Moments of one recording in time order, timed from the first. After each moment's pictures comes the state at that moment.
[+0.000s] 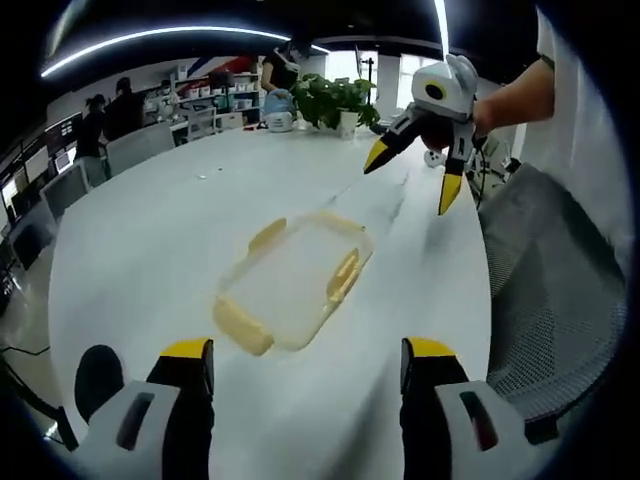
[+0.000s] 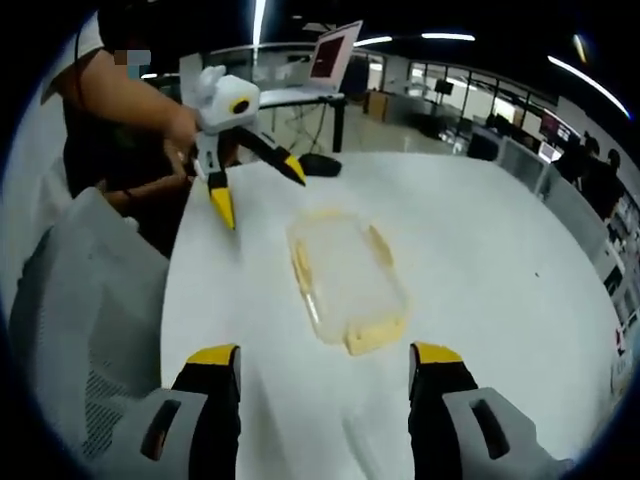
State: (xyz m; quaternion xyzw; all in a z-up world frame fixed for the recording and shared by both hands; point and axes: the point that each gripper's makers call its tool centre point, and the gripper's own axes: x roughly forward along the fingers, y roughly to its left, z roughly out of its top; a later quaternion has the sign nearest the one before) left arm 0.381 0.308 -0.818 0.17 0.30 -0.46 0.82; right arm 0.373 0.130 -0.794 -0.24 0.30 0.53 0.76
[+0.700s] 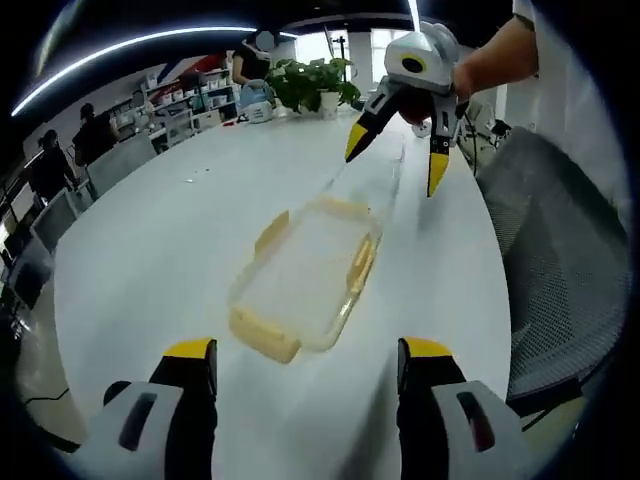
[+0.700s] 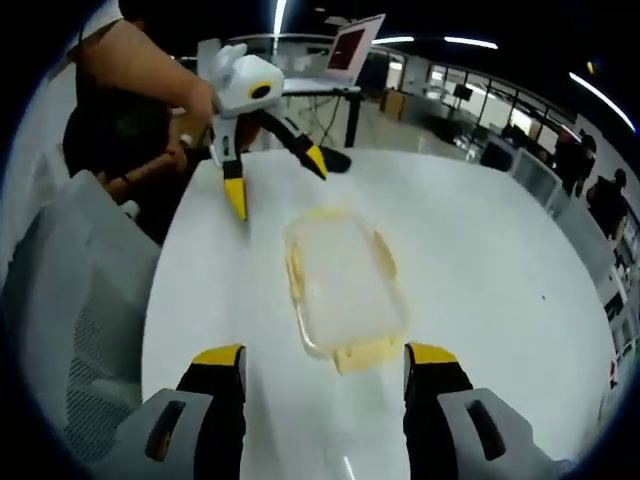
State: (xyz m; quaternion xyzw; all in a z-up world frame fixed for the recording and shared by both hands) left arm 0.399 0.309 -0.823 0.24 0.29 -0.49 0.79; right arm 0.388 0.144 -0.804 -0.28 0.29 0.54 0.74
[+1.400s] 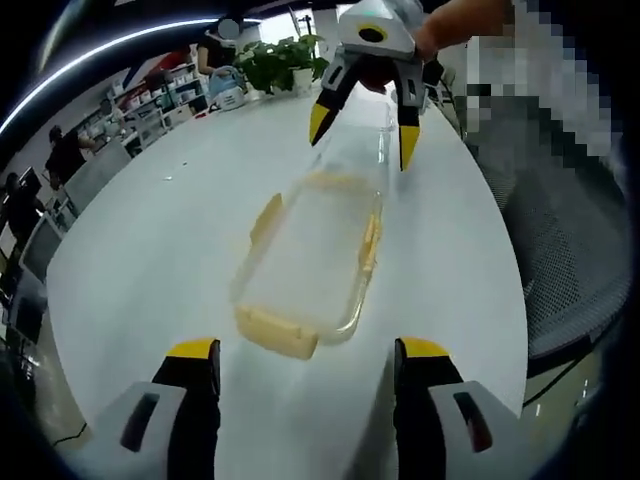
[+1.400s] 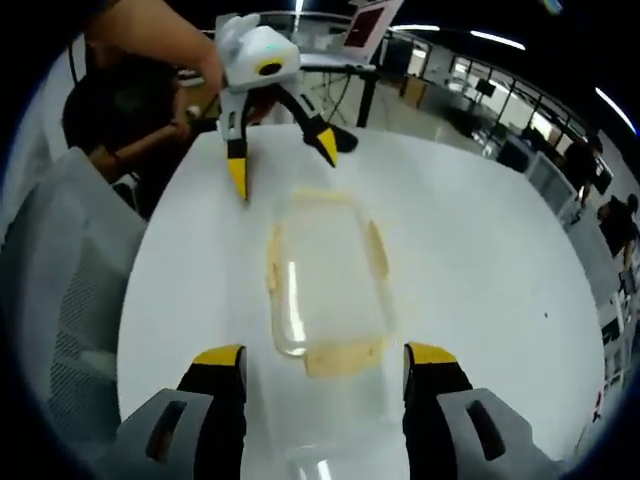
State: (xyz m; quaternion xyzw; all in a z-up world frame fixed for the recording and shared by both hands) left arm 0.414 0.313 -0.837 0.31 0.30 -0.51 0.74; right arm 0.412 0.147 -0.820 -0.34 0.31 0.55 0.70
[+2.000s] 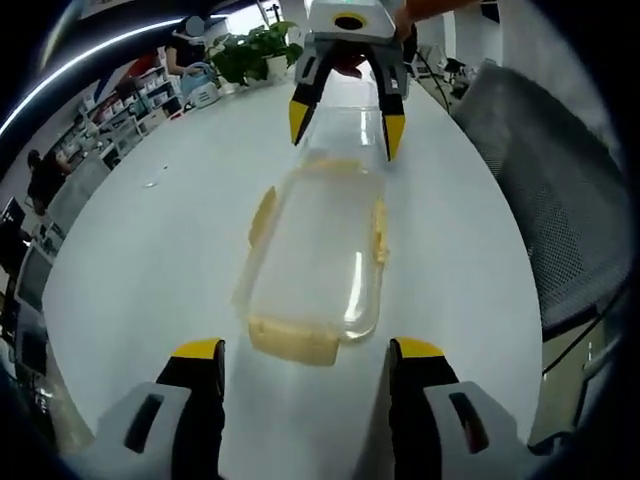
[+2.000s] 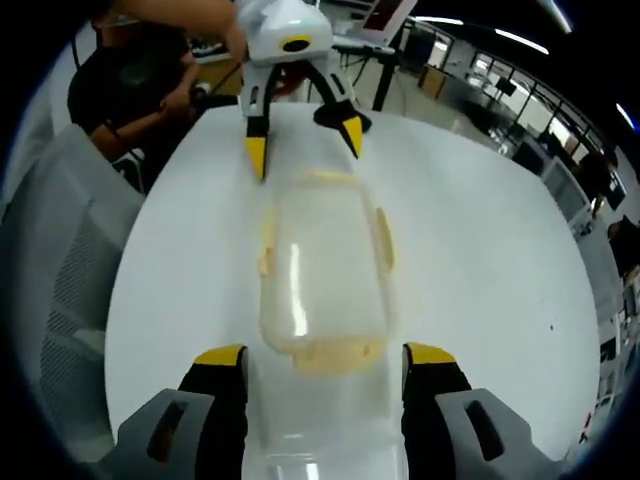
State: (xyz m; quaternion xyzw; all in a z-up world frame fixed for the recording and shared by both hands) left arm 0.431 0.309 -0.843 0.36 0.30 -0.54 0.70; right arm 0.419 0.149 -0.836 -0.37 0.33 0.56 0.66
